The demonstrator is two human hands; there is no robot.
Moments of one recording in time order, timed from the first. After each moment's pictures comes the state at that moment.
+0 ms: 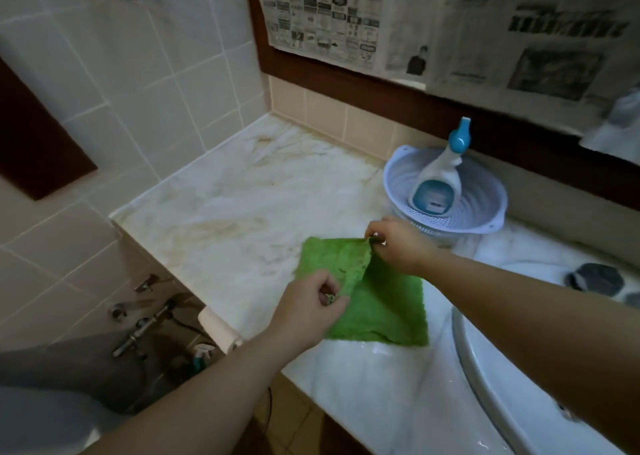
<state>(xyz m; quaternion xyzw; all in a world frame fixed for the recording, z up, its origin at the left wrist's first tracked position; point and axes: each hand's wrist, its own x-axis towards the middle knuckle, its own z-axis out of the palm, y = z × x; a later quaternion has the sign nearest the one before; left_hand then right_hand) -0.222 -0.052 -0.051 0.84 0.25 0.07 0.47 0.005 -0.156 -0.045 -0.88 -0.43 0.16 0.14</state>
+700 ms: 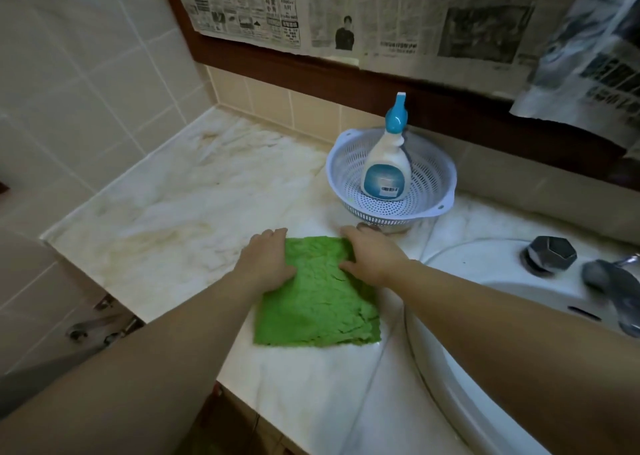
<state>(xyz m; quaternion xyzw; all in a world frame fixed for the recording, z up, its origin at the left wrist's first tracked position) -0.105 -0.012 -0.088 0.94 0.27 -0.13 0.16 0.029 -0.208 -0.087 -0.89 -0.41 0.20 0.09</state>
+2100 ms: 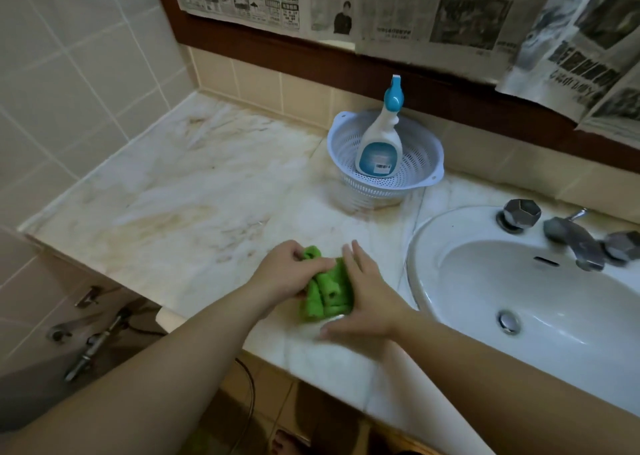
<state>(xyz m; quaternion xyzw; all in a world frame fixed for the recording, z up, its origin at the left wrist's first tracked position) -0.185 -0.062 -0.041 0.74 0.32 -0.09 0.59 -0.116 -0.248 -0.098 -0.87 -0.33 0.28 0.23</state>
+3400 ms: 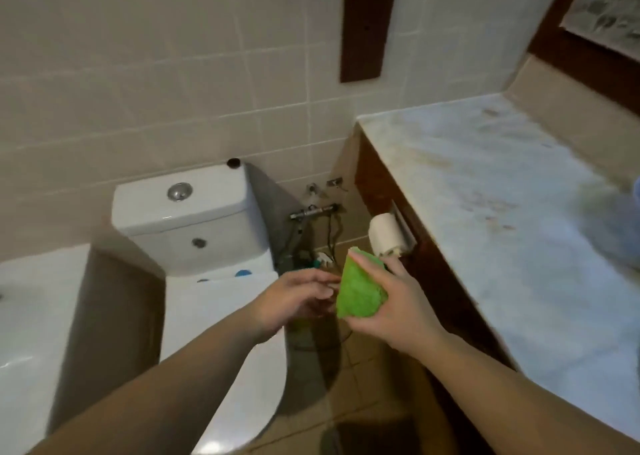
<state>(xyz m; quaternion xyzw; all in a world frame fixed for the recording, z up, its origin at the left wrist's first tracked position) -0.639 -0.085 -0.042 0.51 0.44 0.12 0.73 -0.420 -0.158 -0.060 -0.62 -0.68 0.26 0.30</state>
